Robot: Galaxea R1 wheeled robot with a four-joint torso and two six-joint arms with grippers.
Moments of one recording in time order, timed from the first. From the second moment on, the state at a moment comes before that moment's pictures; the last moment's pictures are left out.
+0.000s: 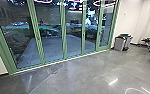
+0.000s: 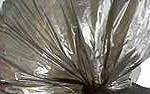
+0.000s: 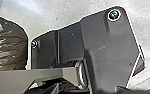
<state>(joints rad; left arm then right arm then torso) 1.38 2.77 -2.49 -0.66 0.18 0.42 -1.59 2.77 -2.29 0.11 0.16 0.00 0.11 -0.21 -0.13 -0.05</state>
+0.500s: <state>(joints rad) 1.38 2.77 -2.49 -0.66 0.18 0.42 -1.59 2.77 -2.29 0.11 0.16 0.00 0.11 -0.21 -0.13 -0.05</state>
